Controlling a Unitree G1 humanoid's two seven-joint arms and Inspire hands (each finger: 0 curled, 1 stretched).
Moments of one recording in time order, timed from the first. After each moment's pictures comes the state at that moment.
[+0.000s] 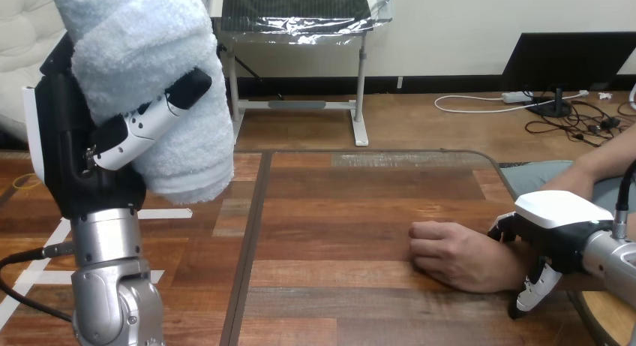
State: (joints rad) left arm -0.13 -0.01 0.17 -0.09 -0.28 -0.42 -0.05; right arm -0.33 -0.79 0.31 0.44 -0.75 -0.13 0.34
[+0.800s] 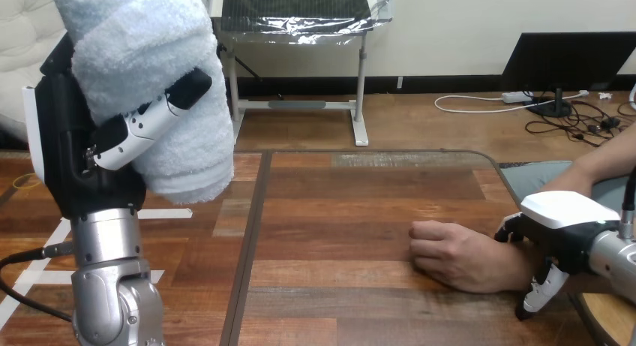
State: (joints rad) left arm -0.13 -0.01 0.17 -0.09 -0.28 -0.42 -0.05; right arm -0.33 -0.81 0.31 0.45 -0.75 -0.13 0.34
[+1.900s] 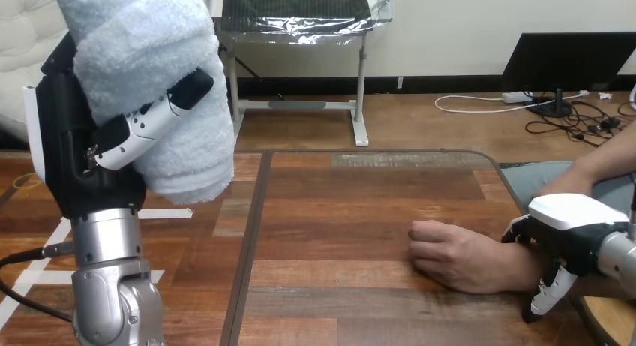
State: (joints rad) left arm -0.13 -0.01 0.17 -0.09 -0.27 -0.42 -0.05; right arm -0.33 -0.83 0.31 0.47 -0.72 -0.15 0.35
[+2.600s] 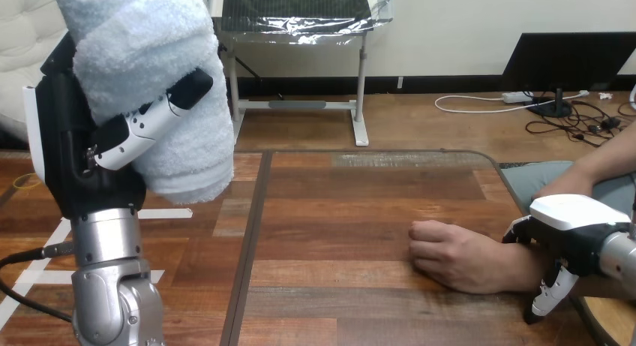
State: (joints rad) left arm -0.13 -0.01 0.17 -0.09 -0.27 -0.42 -0.05; right arm -0.33 -0.84 0.31 0.47 -0.71 -0.15 0.36
